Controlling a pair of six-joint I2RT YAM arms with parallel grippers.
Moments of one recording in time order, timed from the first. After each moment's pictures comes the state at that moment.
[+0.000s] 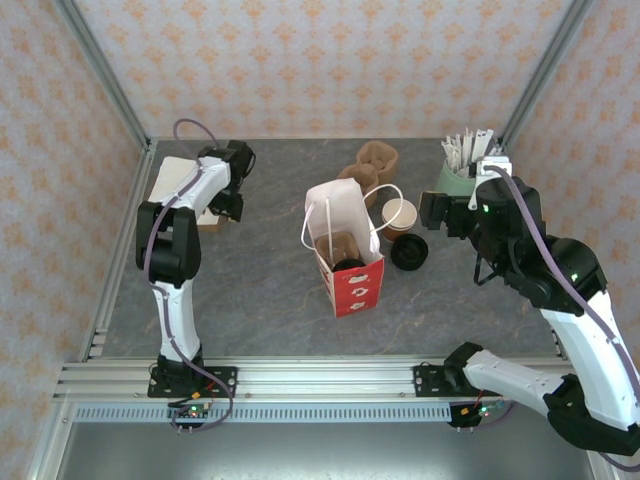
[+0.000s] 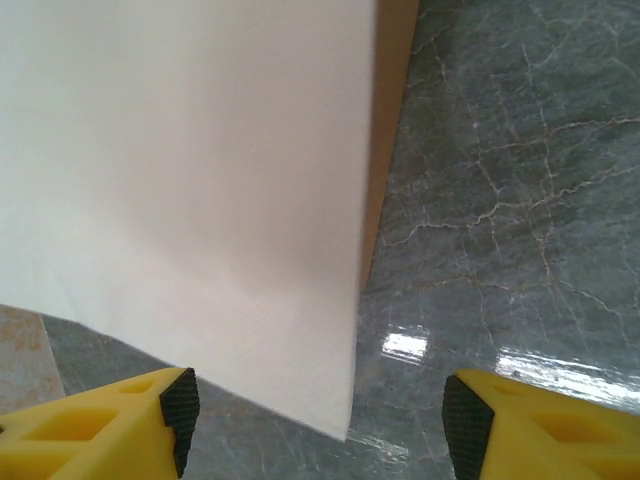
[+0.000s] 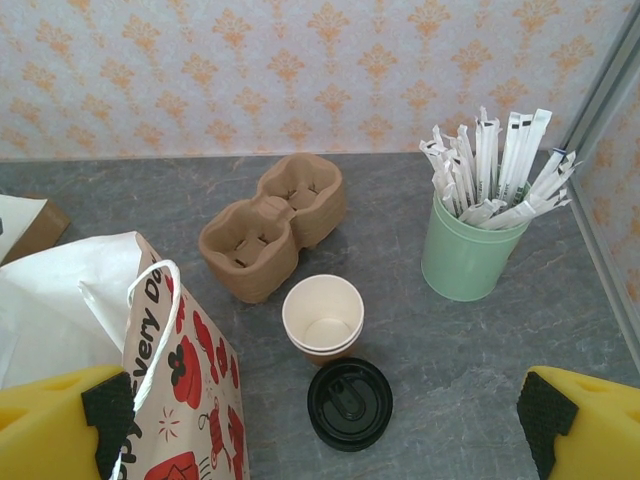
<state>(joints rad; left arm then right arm) -0.13 2.09 1.75 -1.20 -0.42 -0.15 0.63 0.96 1.59 -1.16 0.46 0.35</state>
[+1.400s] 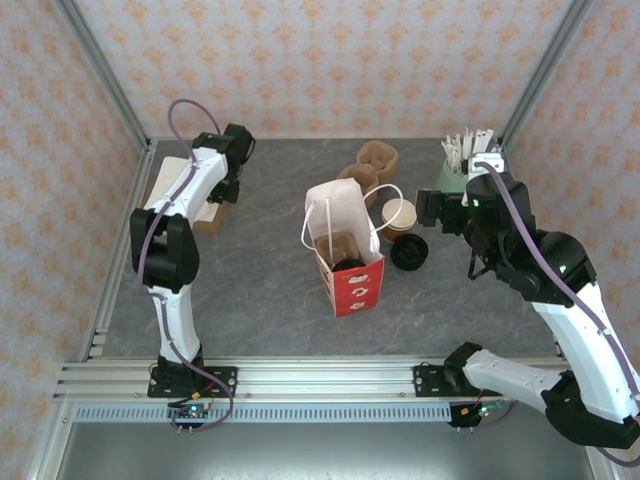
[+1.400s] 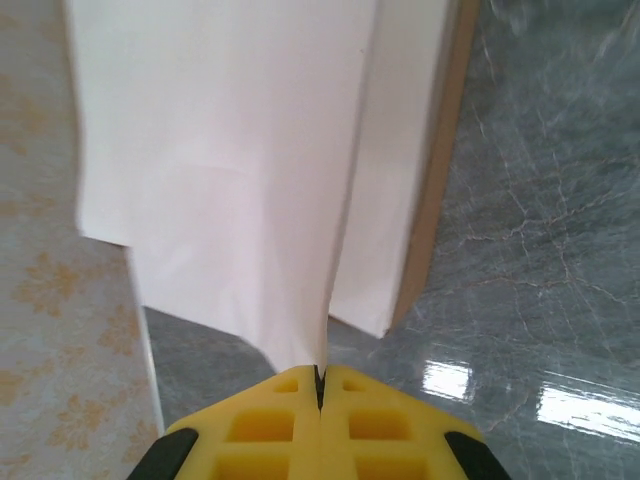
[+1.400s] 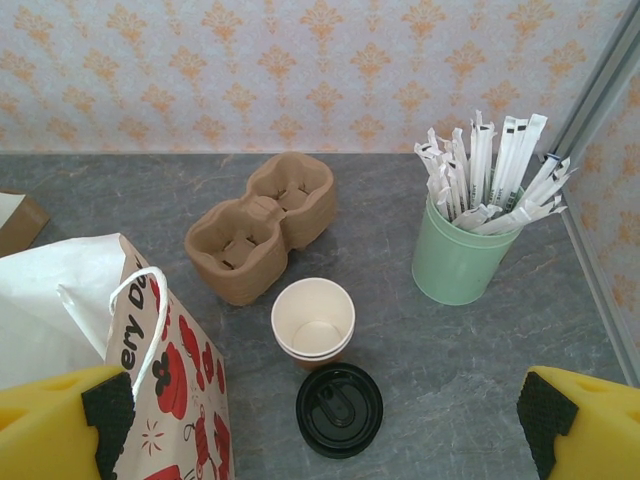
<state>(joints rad) -0.14 2.00 1.87 -1.29 -0.51 -0.10 0.63 1.00 1.58 -1.14 0.48 0.32</state>
